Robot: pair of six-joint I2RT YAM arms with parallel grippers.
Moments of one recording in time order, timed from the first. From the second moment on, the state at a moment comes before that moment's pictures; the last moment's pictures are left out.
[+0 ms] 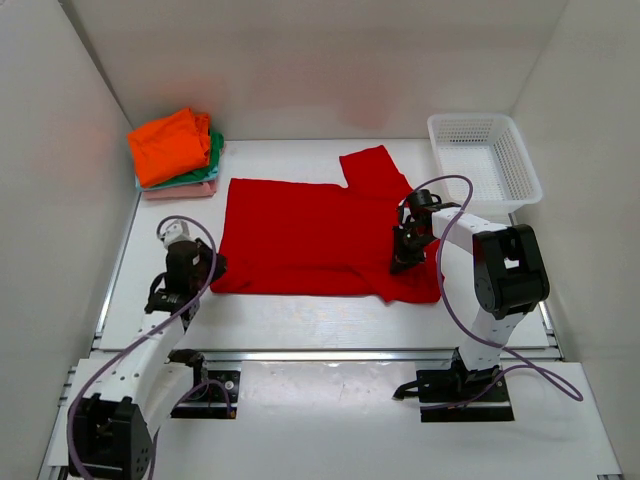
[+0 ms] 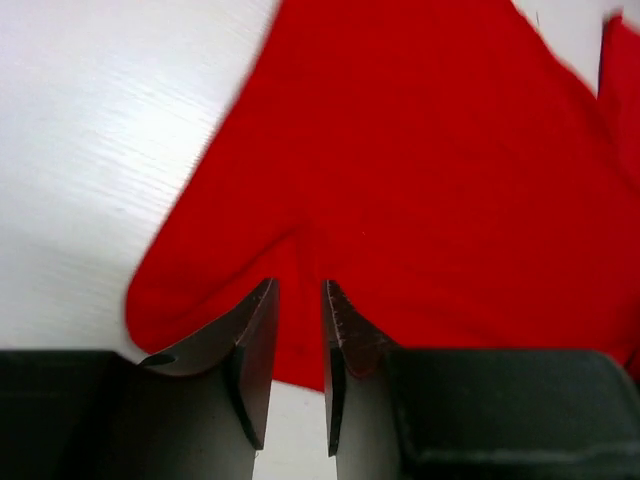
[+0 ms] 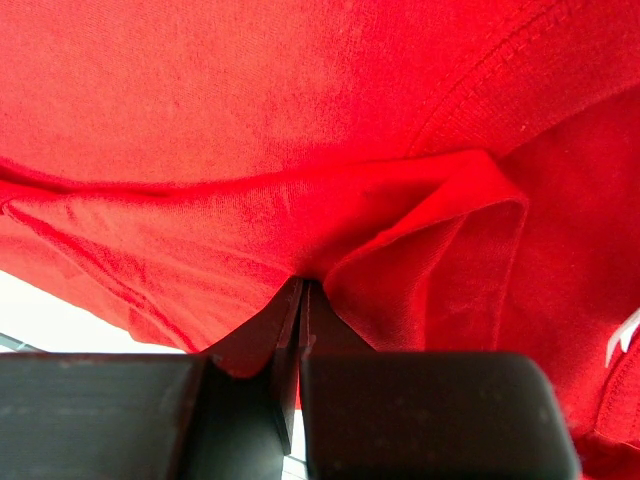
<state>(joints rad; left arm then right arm) -0.08 0.83 0.39 -0.13 -0.10 -0.71 0.22 1.80 1.08 -0.61 -0.30 0.23</state>
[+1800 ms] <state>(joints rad) -0.37 1.48 0.81 -0.48 -0.27 -0.20 0.22 1.80 1.08 -0.62 -0.30 0.23</state>
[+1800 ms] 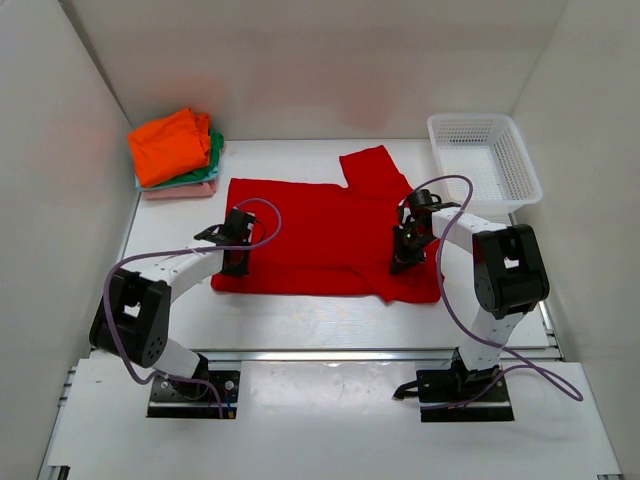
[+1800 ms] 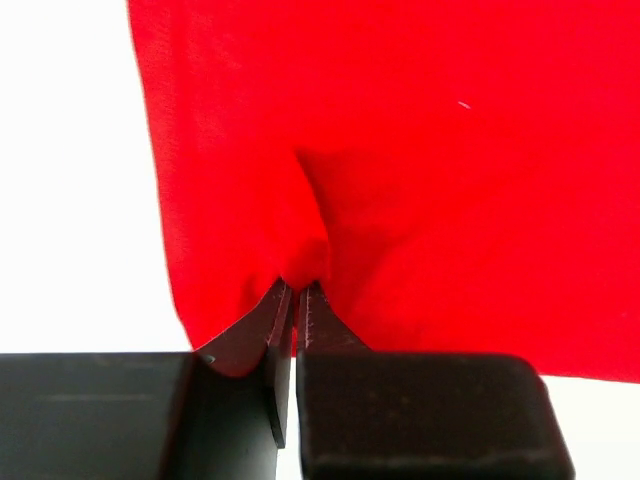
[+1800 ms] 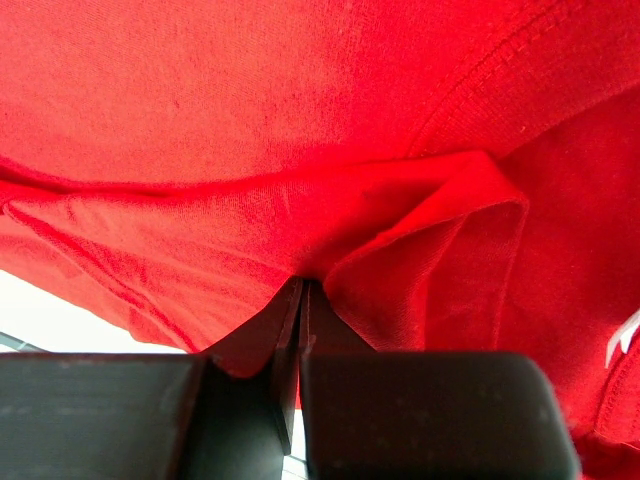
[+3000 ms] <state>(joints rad) -0.19 1.64 0.95 -0.49 -0.39 0.14 0.22 1.81 1.08 -0.62 -0.30 0.23</state>
